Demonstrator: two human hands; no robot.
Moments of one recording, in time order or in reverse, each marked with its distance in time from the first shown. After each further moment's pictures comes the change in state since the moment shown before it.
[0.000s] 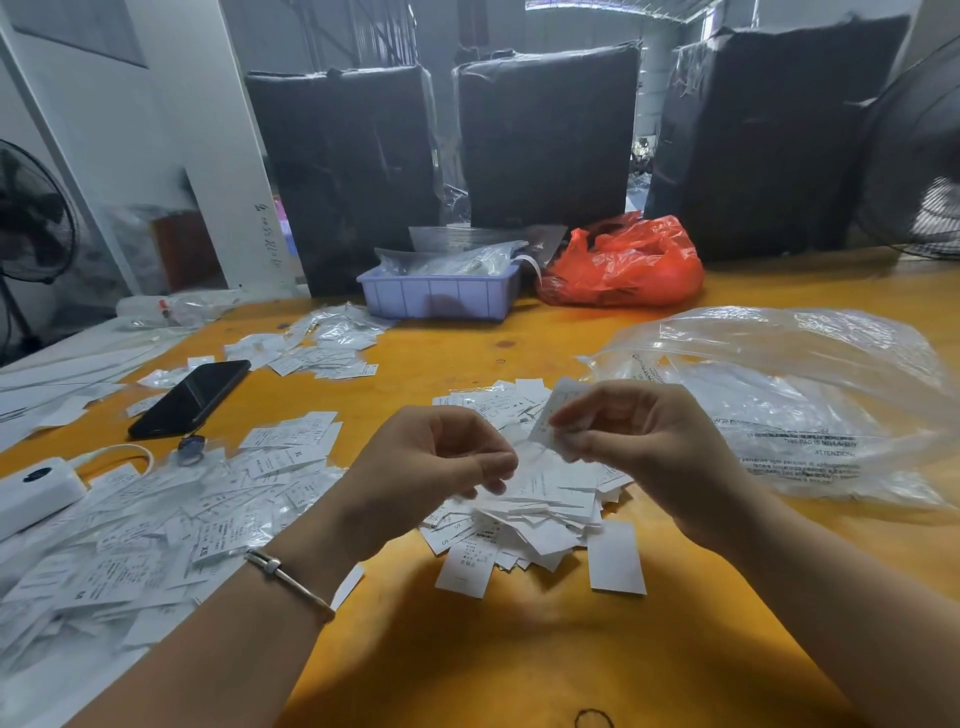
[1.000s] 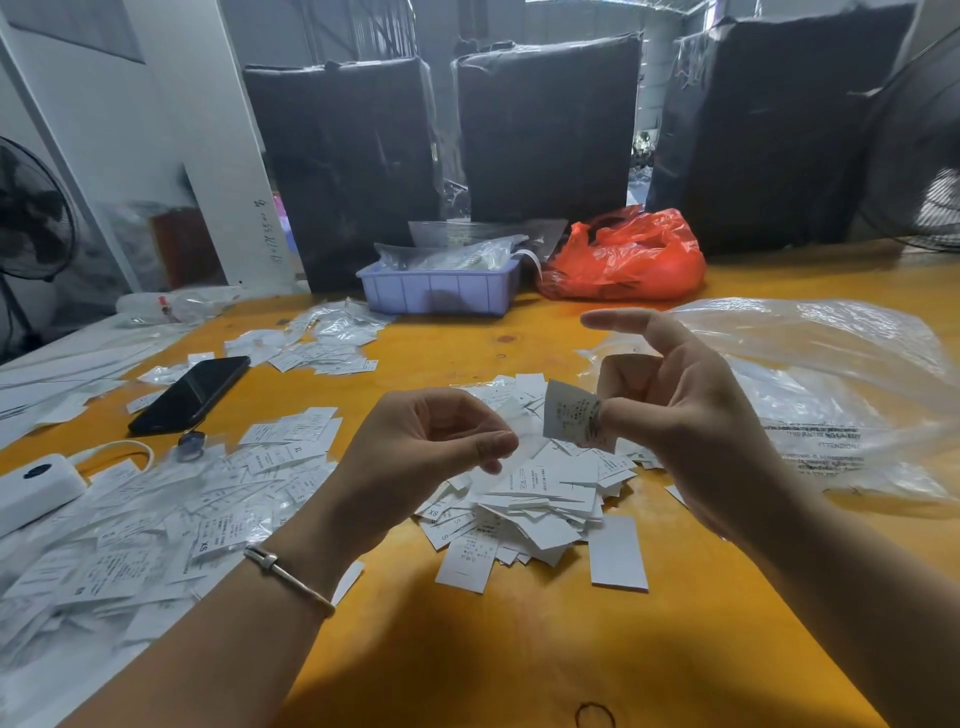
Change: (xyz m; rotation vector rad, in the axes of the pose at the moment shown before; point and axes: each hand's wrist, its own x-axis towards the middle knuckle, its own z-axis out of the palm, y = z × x) left_hand -0.001 0.002 -0.001 -0.102 0.069 0.094; right_hand -0.001 -0.022 0.000 0.064 0.077 -0.058
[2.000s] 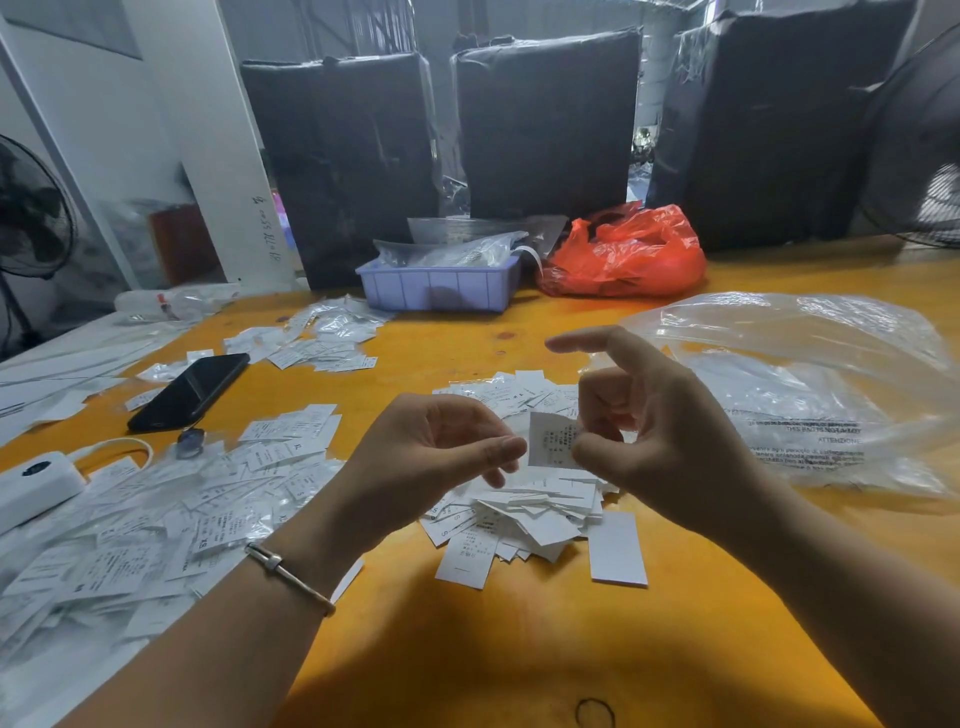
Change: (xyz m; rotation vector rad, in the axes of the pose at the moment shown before) left_hand -0.002 0.001 0.002 0.093 -0.073 0.000; right_hand -0.003 0.004 0.007 -0.443 -0.087 -0.184
